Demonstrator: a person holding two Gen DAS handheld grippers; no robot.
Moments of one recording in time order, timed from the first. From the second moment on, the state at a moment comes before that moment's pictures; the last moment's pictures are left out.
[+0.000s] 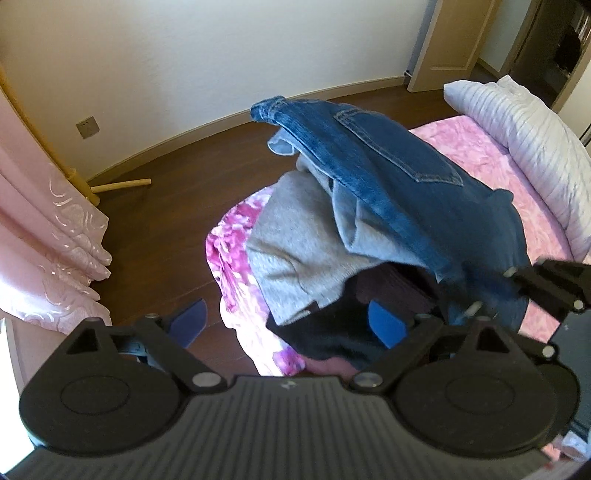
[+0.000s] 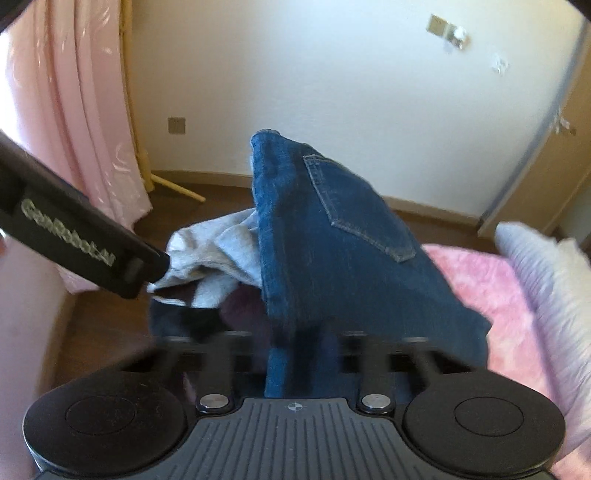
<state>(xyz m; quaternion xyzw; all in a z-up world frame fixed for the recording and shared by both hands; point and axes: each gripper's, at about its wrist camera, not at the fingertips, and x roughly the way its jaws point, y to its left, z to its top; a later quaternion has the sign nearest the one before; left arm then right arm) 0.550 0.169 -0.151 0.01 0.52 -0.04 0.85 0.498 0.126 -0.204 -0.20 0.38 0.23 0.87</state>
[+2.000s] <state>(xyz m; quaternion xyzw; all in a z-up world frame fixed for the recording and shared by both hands) 0.087 -0.208 -0.128 0.33 0.42 -0.55 0.64 -0.144 -0.379 -0.121 0.46 0.38 -0.44 0.67</state>
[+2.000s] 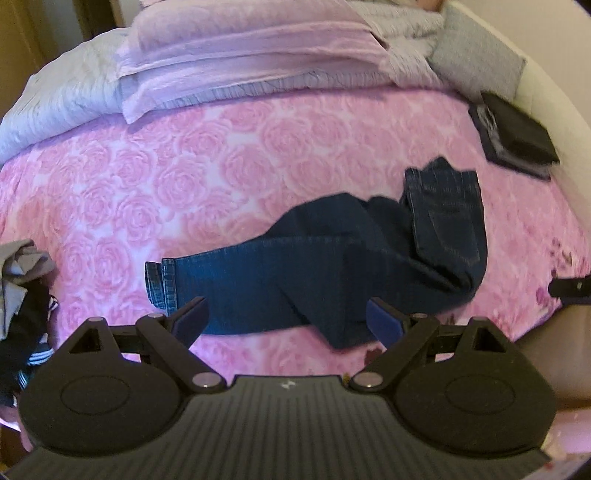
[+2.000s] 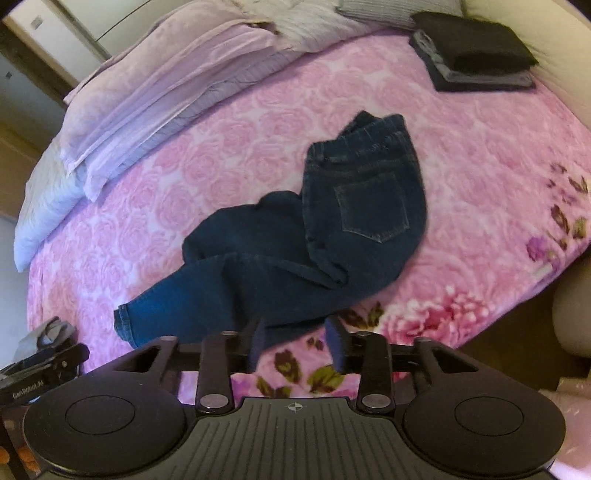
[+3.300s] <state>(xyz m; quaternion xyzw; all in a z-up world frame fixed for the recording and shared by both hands) -0.009 -0.209 -0.173 0.27 0.52 -0.41 0.70 -0.228 -0.460 -0.169 0.36 0.49 -0.35 0.71</state>
